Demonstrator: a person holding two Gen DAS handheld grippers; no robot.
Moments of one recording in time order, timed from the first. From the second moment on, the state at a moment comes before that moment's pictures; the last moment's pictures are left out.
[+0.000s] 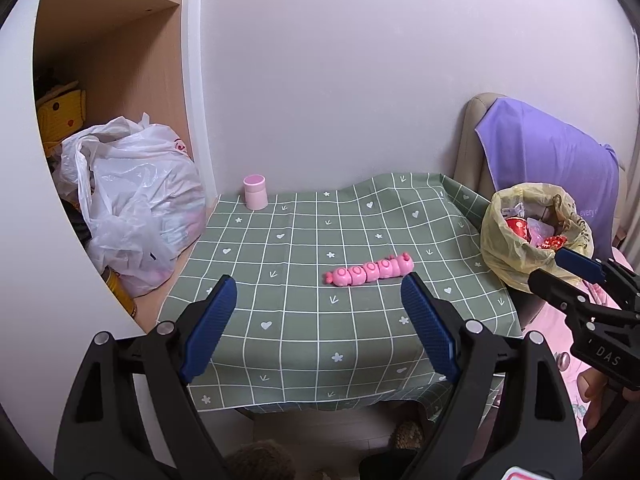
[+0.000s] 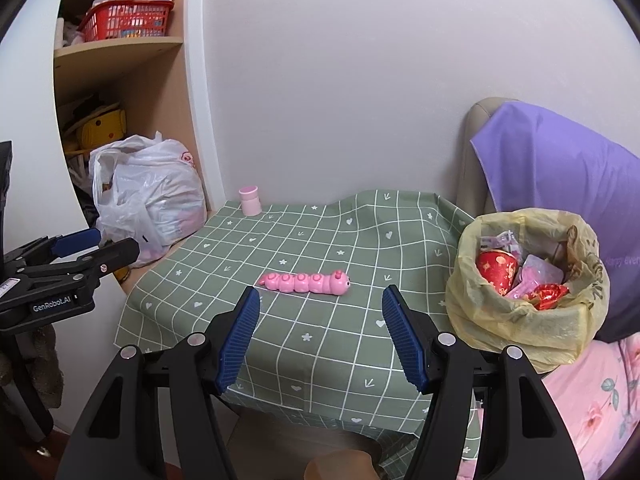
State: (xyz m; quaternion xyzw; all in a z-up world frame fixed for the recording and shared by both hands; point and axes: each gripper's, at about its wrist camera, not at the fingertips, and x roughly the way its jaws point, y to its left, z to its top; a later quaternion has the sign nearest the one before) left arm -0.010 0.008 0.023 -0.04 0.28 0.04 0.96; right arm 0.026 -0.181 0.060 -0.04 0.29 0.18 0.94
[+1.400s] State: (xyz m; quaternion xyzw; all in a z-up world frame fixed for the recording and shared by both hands) left arm -0.005 0.010 0.021 -0.04 0.28 0.03 0.96; right arm 0.035 -0.177 0.057 -0.04 0.30 0.17 0.94
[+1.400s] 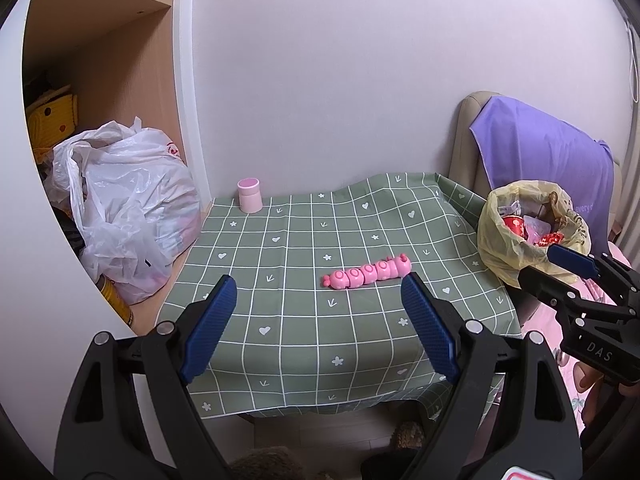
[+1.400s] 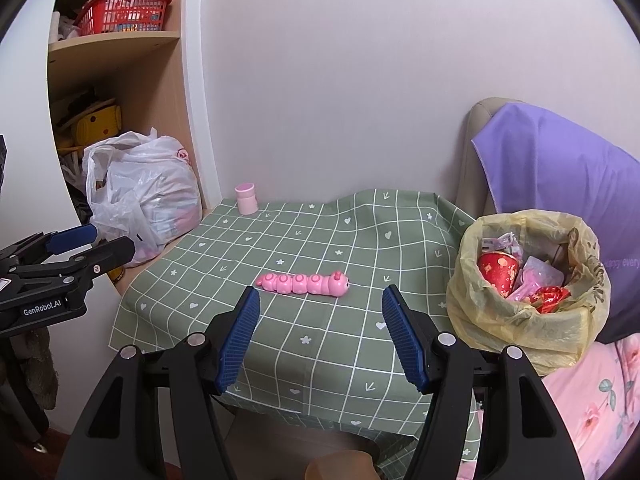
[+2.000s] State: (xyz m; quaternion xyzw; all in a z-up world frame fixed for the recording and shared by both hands) left arm -0.003 0.006 0.021 -0.03 0.28 0.02 0.96; right arm 0.034 -0.184 0.058 -0.04 0.30 0.16 0.94
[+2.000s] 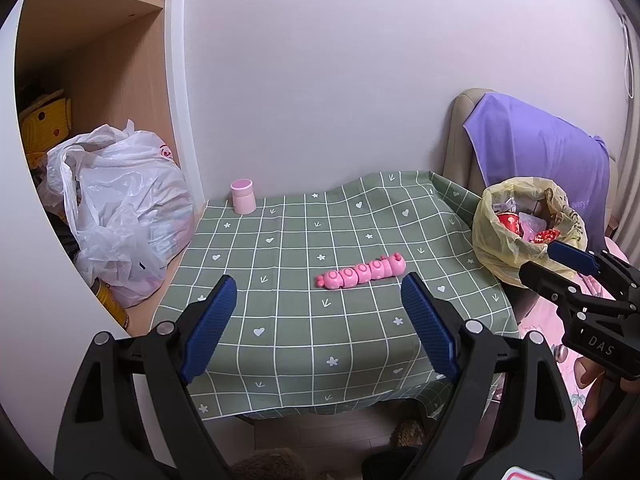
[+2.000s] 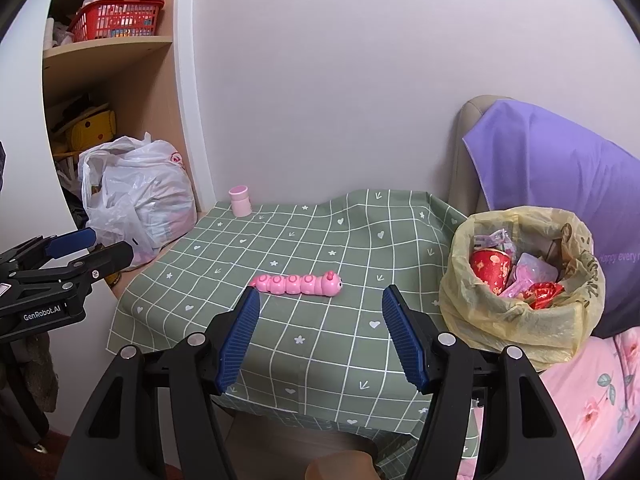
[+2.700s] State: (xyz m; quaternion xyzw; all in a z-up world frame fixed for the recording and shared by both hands) left arm -0.004 0.007 0.021 -0.03 0.28 0.02 0.96; right arm 0.035 -0.181 0.056 -0.04 0.30 0.16 0.94
